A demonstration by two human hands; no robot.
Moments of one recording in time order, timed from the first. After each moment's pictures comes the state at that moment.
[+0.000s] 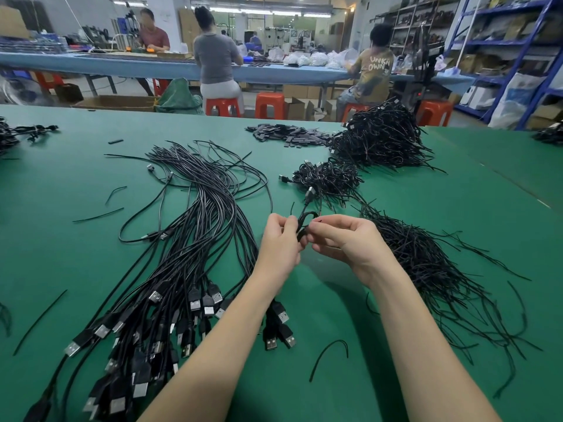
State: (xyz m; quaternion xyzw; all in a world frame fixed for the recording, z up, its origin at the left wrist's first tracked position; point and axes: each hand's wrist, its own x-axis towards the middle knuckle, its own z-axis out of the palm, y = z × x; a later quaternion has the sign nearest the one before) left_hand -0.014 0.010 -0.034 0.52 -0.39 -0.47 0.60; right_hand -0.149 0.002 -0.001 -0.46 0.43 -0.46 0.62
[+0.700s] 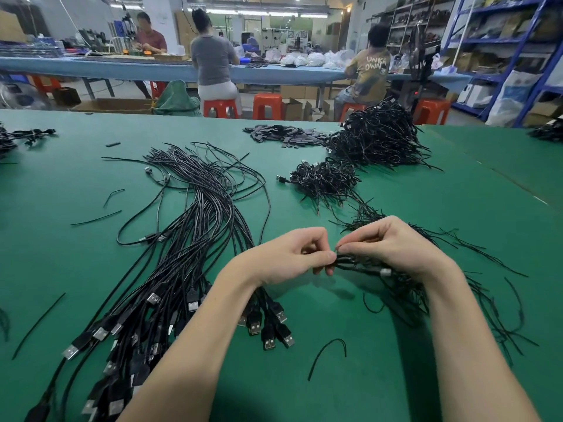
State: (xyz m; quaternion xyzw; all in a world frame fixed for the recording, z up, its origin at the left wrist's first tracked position) left_hand 0.006 0.031 0.002 0.41 -0.76 -0.44 0.25; right_hand -0.217 -0.001 0.015 -0.71 0.47 -0.28 0.45
